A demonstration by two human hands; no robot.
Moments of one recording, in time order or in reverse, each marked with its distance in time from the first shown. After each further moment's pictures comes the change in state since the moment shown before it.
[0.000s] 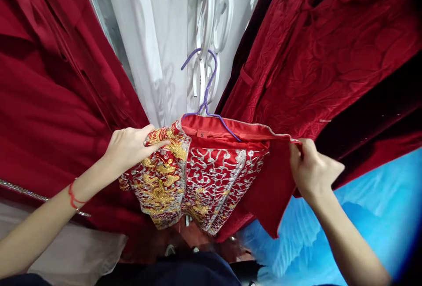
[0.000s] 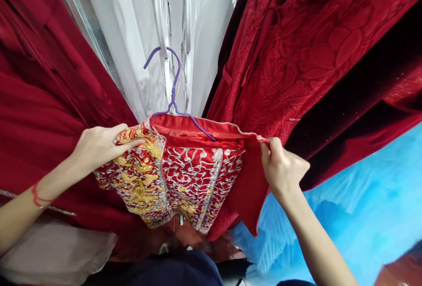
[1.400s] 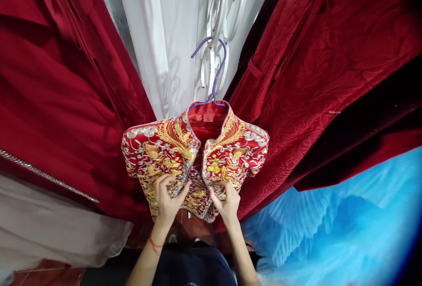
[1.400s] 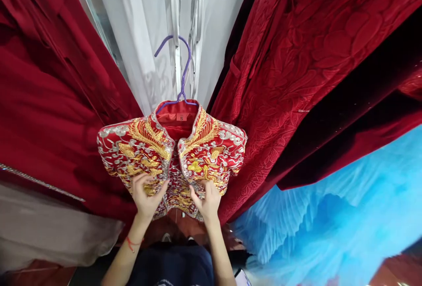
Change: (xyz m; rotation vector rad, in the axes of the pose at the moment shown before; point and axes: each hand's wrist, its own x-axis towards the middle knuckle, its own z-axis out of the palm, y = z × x) left_hand -0.142 0.111 0.139 -0.588 0.805 -0.233; right_hand -0.229 -0.130 0.048 0.695 -0.204 0.079
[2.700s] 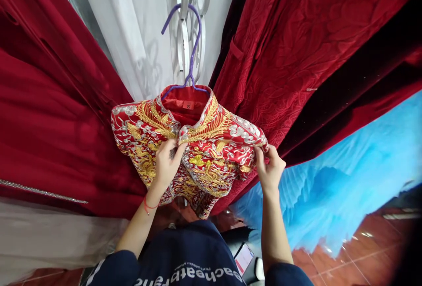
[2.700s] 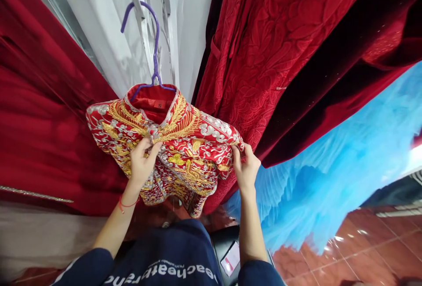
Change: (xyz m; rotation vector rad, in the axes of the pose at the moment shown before) left_hand 0.068 0.020 0.043 -0.405 -0.395 -0.250; right_hand 0.092 0.055 -0.111 -0.064 0.170 0.283
